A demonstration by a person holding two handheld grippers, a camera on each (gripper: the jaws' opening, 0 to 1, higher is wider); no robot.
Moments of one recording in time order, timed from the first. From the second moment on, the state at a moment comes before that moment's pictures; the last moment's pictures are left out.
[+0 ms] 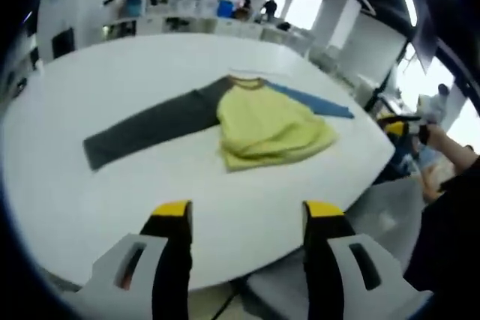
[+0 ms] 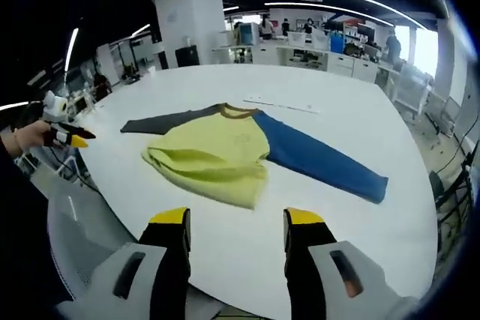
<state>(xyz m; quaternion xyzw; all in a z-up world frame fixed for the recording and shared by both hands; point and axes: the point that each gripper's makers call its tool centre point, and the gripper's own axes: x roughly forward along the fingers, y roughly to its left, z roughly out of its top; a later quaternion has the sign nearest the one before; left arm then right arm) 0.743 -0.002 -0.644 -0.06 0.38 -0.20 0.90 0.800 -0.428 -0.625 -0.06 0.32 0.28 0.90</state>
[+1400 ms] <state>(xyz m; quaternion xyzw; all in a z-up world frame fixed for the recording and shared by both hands) 0.716 -0.014 -0.611 -0.03 0.37 -0.26 0.89 0.752 -0.420 -0.619 -0.02 0.34 0.29 0.89</state>
